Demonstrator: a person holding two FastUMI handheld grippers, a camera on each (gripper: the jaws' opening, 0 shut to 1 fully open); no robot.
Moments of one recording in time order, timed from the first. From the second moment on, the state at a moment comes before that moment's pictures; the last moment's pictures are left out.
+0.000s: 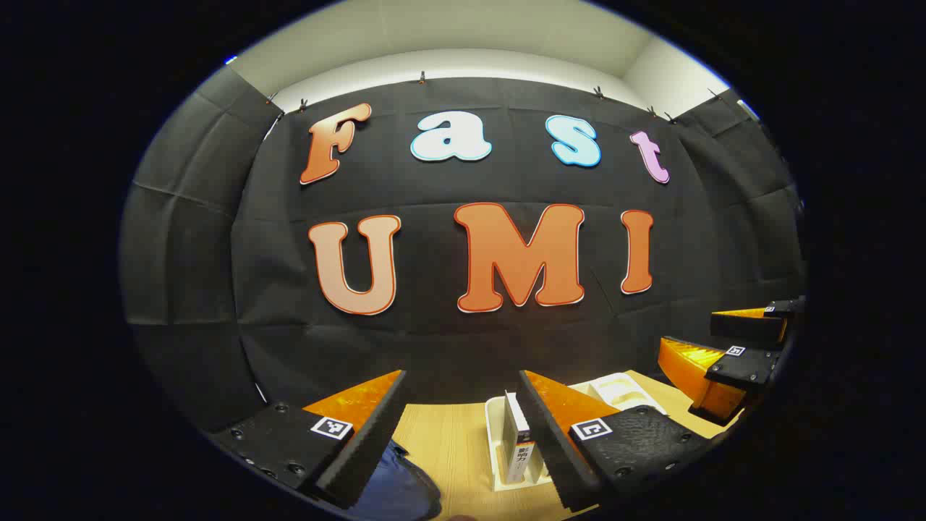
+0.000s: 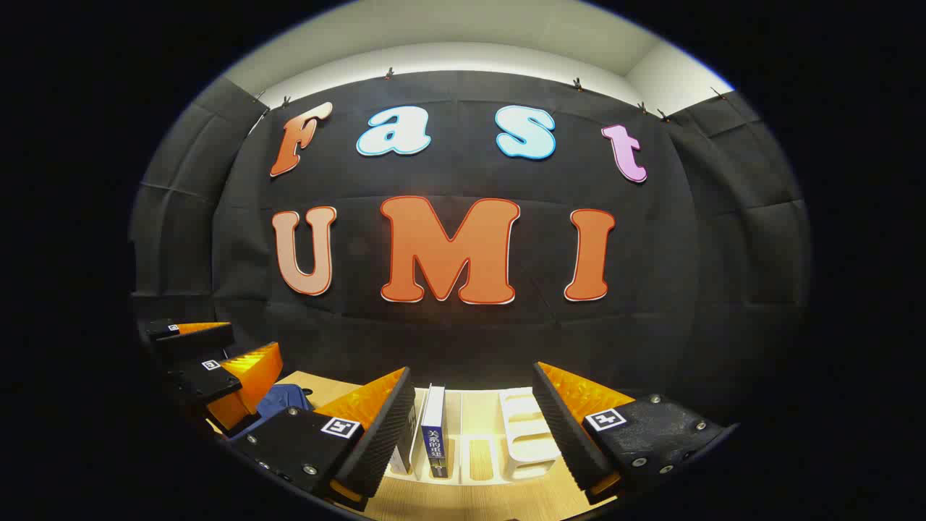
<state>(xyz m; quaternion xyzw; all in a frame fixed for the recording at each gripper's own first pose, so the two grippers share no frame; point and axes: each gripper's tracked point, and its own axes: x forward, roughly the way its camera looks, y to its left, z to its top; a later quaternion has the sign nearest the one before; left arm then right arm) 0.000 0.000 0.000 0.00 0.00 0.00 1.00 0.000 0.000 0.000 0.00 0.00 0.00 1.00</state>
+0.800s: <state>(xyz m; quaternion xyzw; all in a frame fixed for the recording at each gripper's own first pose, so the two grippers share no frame) -0.004 -0.002 -0.003 0.00 0.00 0.00 1.00 -0.008 -0.004 -0.002 0.00 0.00 0.00 1.00</state>
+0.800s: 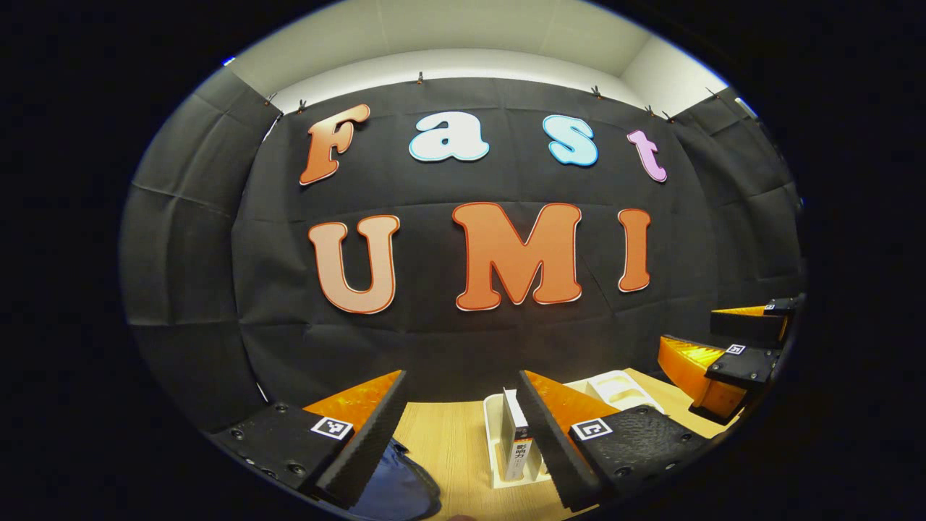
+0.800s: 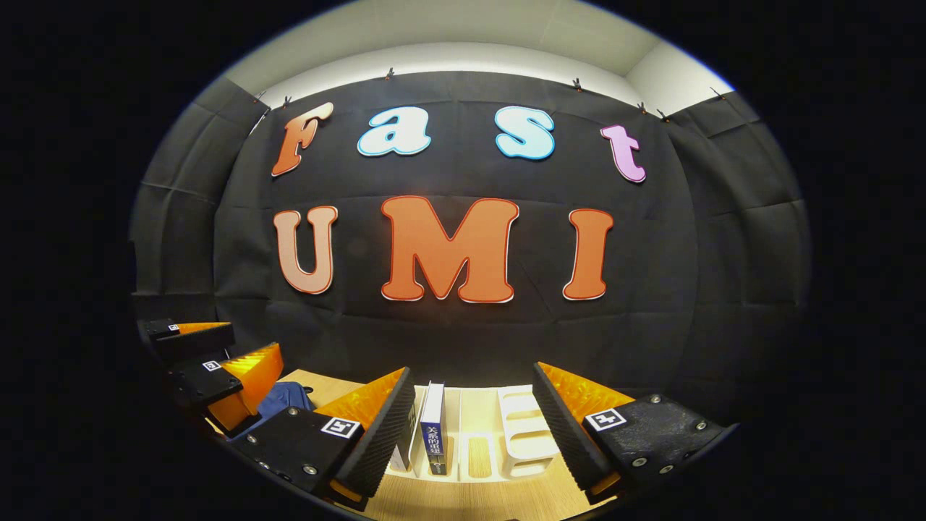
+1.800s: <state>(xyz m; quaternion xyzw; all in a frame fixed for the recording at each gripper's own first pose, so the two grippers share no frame) -0.008 -0.002 -0.002 0.00 -0.01 0.00 1.00 -0.016 -0.004 0.001 -0.01 0.00 0.00 1.00</state>
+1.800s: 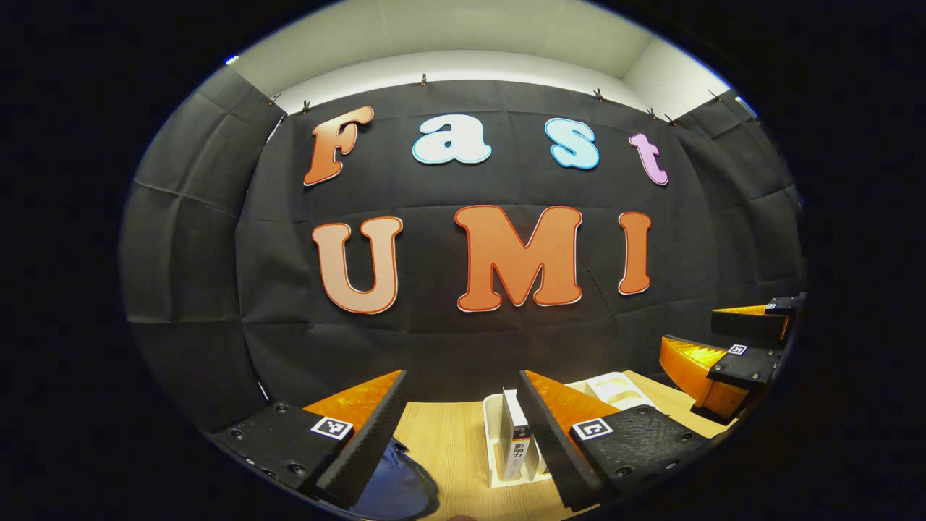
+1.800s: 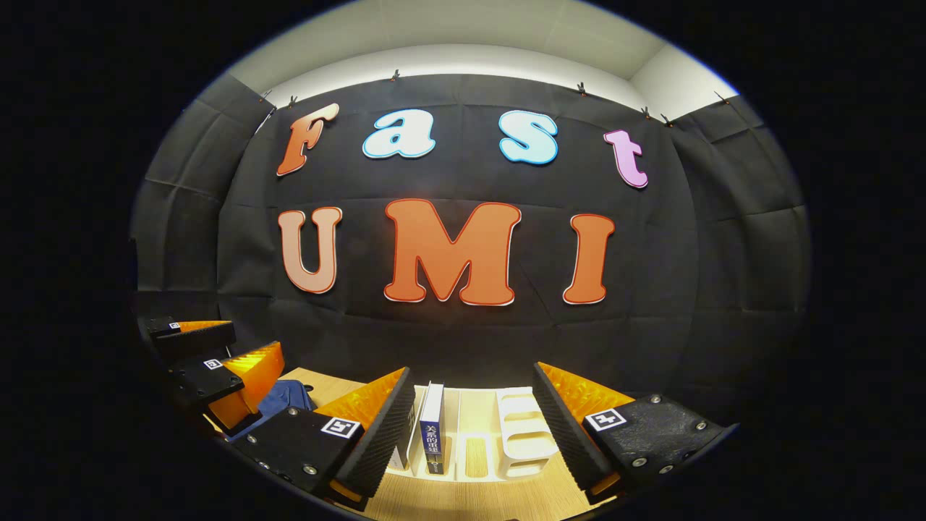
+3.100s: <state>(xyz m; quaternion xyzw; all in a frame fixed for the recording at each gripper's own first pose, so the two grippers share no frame) -0.011 0.034 -0.061 0.03 0.05 0.03 1.00 -0.004 0.013 -0.011 -0.01 0.01 0.01 1.00</state>
